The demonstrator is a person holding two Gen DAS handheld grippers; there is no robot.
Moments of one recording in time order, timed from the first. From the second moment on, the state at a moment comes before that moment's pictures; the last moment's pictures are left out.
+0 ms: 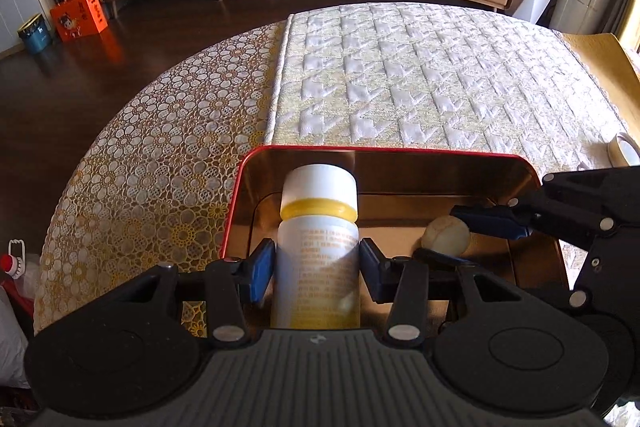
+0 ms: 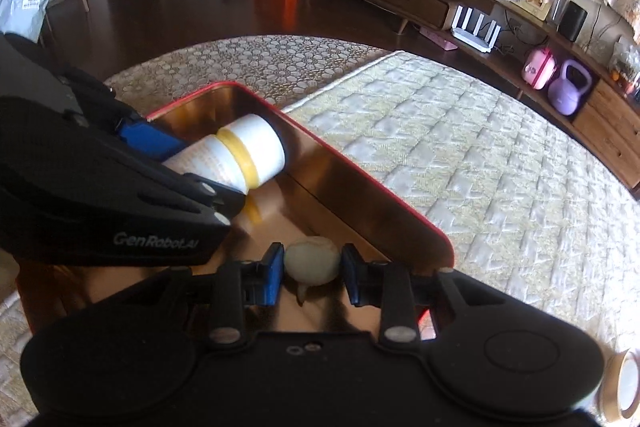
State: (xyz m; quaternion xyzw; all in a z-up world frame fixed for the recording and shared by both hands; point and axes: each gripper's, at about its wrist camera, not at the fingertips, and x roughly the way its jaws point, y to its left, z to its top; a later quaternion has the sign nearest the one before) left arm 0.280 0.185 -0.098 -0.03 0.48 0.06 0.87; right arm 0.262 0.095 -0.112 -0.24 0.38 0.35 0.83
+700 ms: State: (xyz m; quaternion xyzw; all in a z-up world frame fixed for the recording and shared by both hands) left arm 0.256 0.177 -0.075 -0.03 0.45 0.07 0.89; right arm 0.232 0.053 -0.073 -0.16 0.37 0.36 0.84
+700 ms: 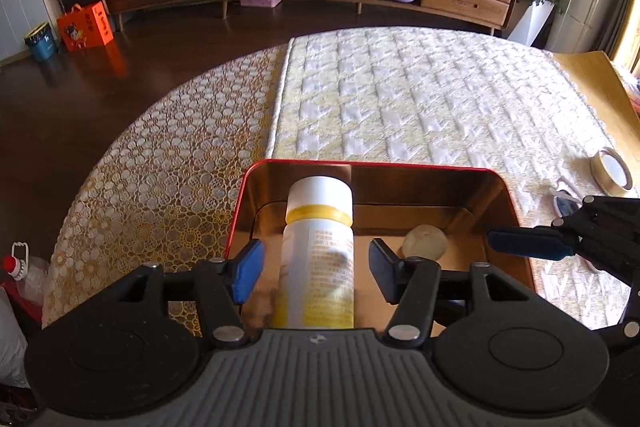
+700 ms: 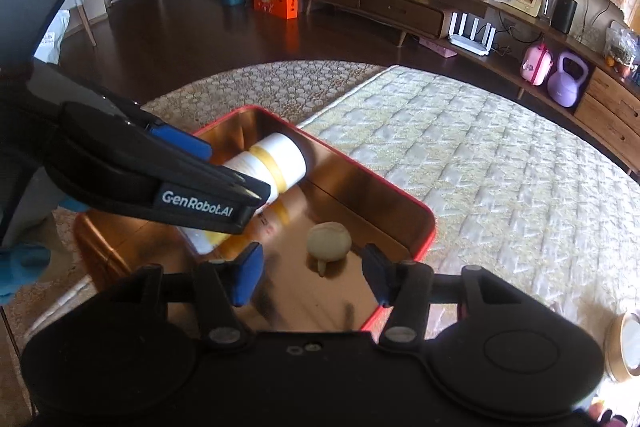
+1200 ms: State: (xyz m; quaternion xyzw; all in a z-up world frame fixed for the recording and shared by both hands) left arm 0.209 0.145 -0.033 -0.02 0.41 0.04 0.91; right arm 0.189 -0.002 -0.030 -0.09 0.36 0.36 0.86
